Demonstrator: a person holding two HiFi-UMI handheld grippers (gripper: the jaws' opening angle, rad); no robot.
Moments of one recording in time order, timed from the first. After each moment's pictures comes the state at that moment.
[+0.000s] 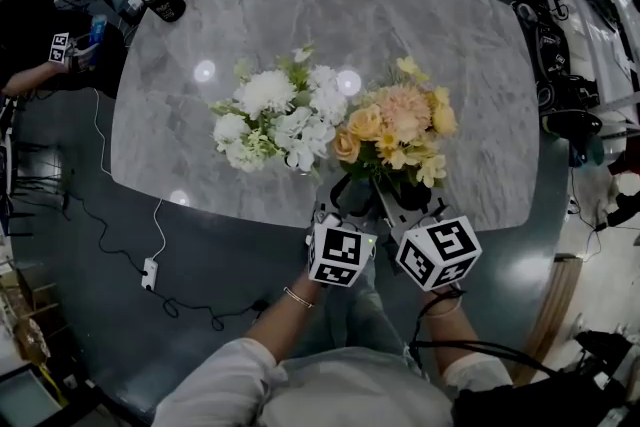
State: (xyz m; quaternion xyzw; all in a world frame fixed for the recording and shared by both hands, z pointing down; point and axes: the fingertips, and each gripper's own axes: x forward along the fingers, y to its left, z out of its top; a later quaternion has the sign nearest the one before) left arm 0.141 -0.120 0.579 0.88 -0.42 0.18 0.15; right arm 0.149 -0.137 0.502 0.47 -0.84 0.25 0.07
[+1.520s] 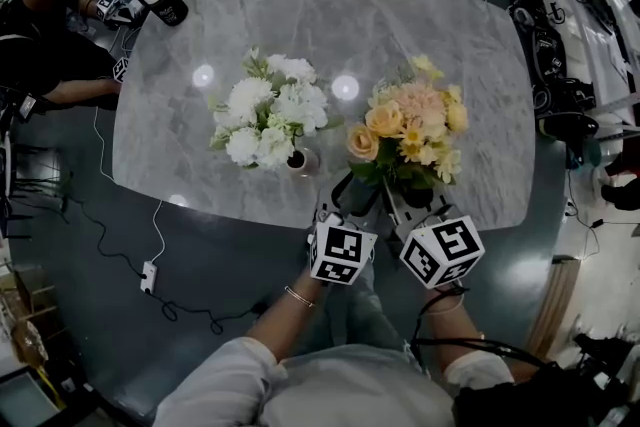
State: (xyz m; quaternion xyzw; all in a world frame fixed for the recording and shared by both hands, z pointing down) left arm 0.135 -0.120 0.581 0.88 -0.41 0.18 0.15; right arm 0.148 -0.142 0.487 0.48 -0.85 0.22 0.04
